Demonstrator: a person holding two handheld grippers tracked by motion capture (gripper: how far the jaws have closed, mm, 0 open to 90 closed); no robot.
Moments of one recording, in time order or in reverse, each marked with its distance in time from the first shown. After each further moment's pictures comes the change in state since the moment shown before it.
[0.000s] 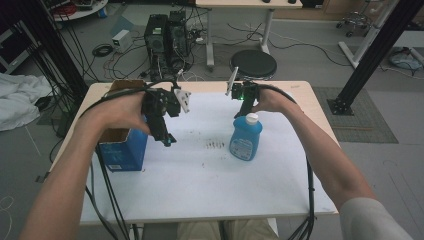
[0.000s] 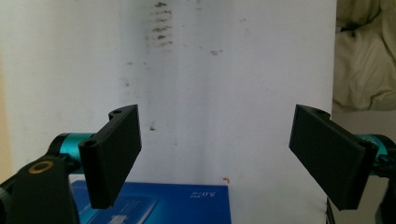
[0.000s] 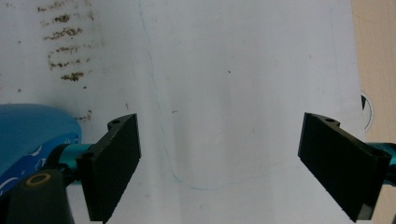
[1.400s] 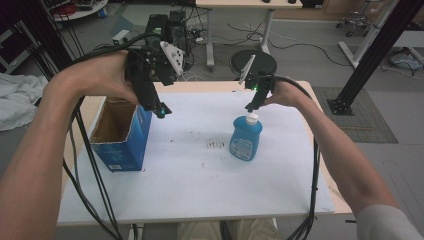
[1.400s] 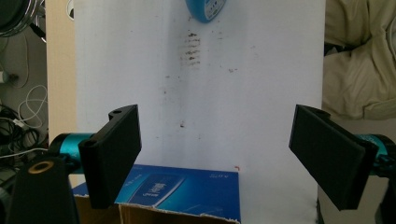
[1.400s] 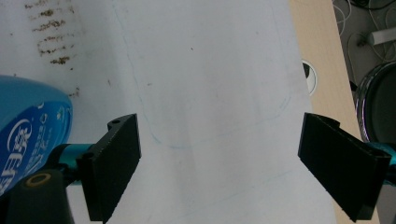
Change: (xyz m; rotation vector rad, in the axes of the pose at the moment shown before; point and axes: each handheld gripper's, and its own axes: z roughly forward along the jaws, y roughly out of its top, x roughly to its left) left arm 0.001 0.021 -0.072 -0.020 0.074 0.010; right arm -0.007 -0.027 -0.050 -0.029 -0.097 0.075
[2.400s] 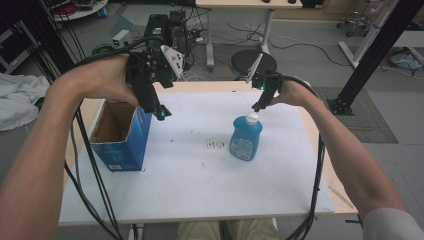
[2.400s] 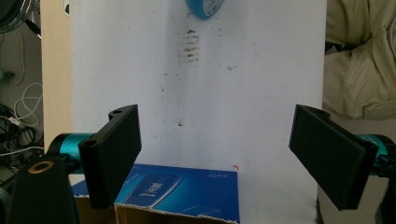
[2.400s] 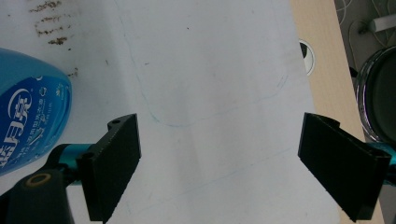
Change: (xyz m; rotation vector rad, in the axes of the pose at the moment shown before) left arm -0.001 -0.003 0.005 0.014 -0.002 -0.007; right arm -0.003 -0.014 -0.008 0.018 0.002 0.021
